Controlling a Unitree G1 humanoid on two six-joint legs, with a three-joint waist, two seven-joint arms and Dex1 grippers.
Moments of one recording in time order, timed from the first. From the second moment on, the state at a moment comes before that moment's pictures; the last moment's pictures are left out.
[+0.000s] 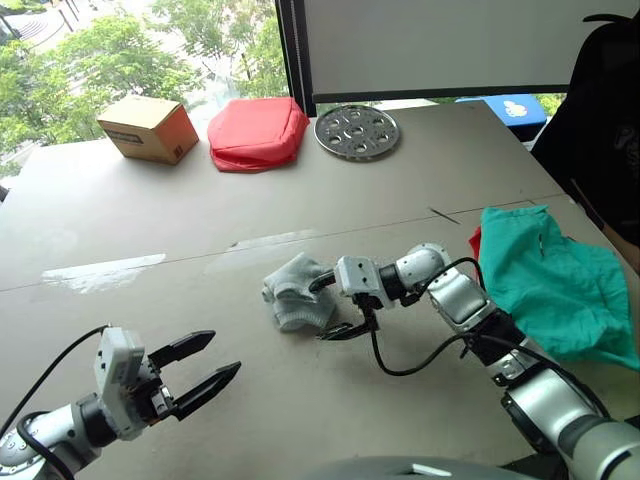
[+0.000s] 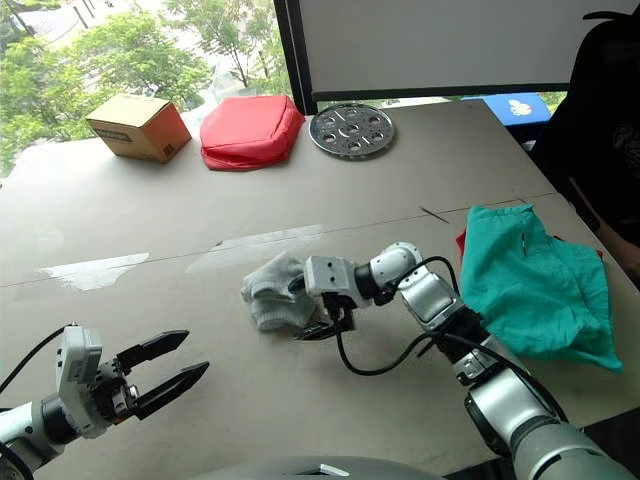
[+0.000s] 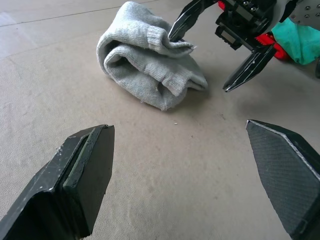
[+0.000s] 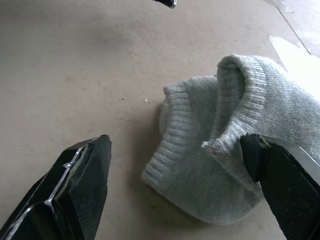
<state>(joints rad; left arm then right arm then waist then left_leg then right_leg) 0.60 0.63 0.53 -0.38 -0.70 0.34 -1.11 -0.64 -0.22 0.48 0.13 0.14 0.26 1.26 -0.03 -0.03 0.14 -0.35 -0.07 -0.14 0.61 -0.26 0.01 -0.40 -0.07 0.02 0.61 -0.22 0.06</state>
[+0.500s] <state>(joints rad) 0.60 0.62 0.53 -0.38 -0.70 0.33 -1.10 -0.87 -0.03 0.40 0.49 0.12 0.58 0.95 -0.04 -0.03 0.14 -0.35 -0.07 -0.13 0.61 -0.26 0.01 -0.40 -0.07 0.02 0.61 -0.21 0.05</state>
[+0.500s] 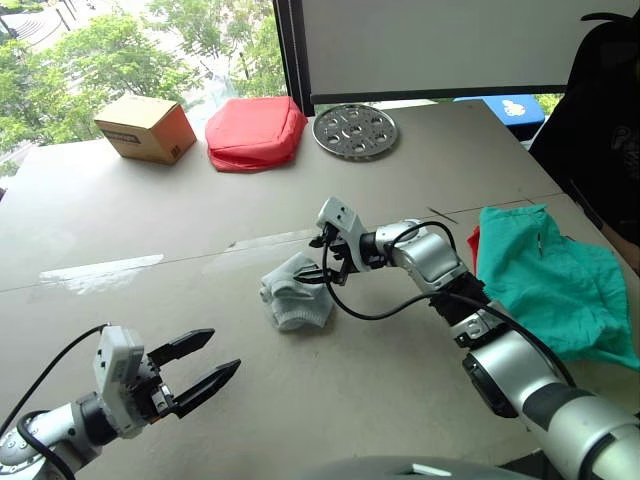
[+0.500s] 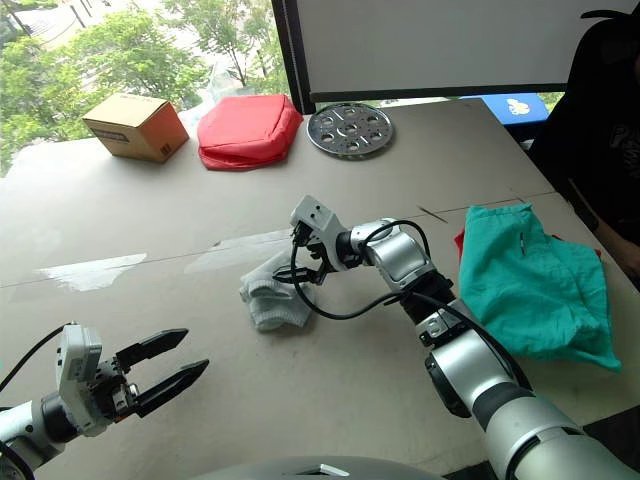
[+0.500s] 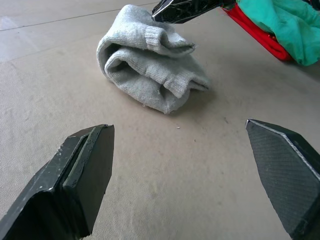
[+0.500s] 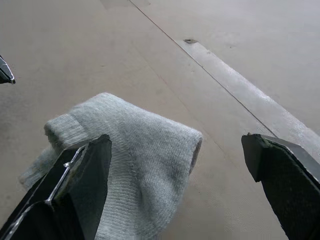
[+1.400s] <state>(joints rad) 0.57 0.61 0.48 -0.46 -0.71 0.36 -1.07 -0.65 -0.11 0.40 0.23 0.17 0.54 1.10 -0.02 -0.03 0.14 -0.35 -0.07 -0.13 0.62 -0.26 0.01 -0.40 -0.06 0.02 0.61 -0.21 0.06</state>
